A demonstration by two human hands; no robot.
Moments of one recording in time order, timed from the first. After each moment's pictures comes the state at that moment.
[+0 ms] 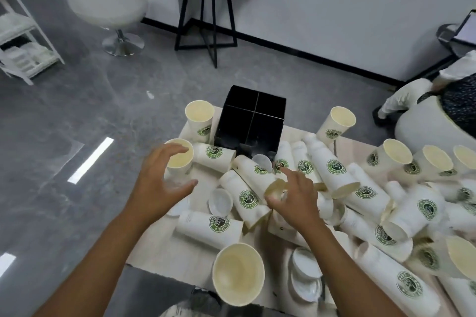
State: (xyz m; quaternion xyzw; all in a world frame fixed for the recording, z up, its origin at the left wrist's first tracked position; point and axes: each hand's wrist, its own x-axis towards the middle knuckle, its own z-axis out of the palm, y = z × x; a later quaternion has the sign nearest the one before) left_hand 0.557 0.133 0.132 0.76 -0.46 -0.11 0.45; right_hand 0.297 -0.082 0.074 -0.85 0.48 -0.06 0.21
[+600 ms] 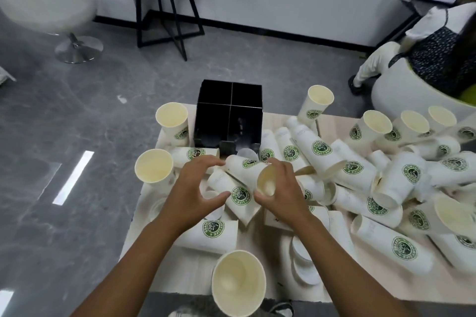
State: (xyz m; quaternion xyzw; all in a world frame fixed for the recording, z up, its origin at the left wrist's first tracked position) left_hand 0.516 0.066 0.115 0.68 -0.57 -0.20 0.42; right_hand 0.299 -0.071 0.070 -0.83 0.46 -0.15 0.29
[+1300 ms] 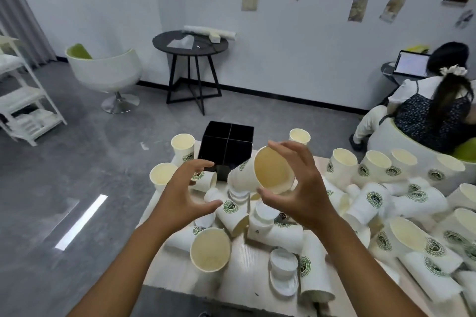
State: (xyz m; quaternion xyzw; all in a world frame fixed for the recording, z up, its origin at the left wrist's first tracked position) left_hand 0.440 0.132 0.211 0.69 -0.54 -0.11 0.48; right_hand 0.207 -0.019 0.267 -0.87 0.21 -0.38 0.25
